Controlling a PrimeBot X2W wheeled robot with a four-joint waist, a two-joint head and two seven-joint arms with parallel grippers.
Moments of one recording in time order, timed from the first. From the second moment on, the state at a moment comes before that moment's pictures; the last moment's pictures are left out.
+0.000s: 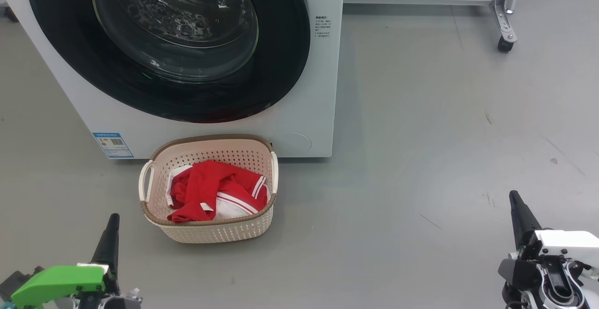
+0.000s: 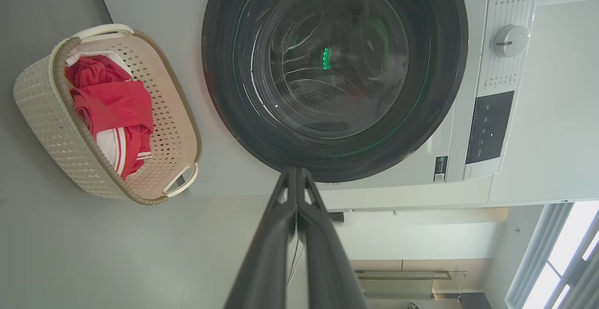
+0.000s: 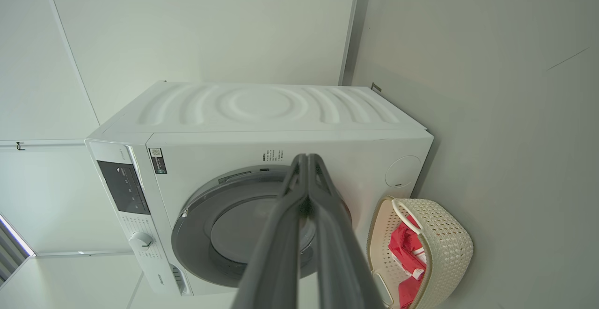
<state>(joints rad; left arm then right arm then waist) -0.05 0.08 0.01 0.27 -1.66 -0.12 0.05 -0.05 -0.07 -0.08 0.27 1.65 0.12 0.07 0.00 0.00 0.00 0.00</state>
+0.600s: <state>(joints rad) -0.05 0.08 0.01 0.28 -1.66 -0.12 0.05 -0.05 -0.07 -0.08 0.28 1.65 0.12 0.07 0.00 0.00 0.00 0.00</state>
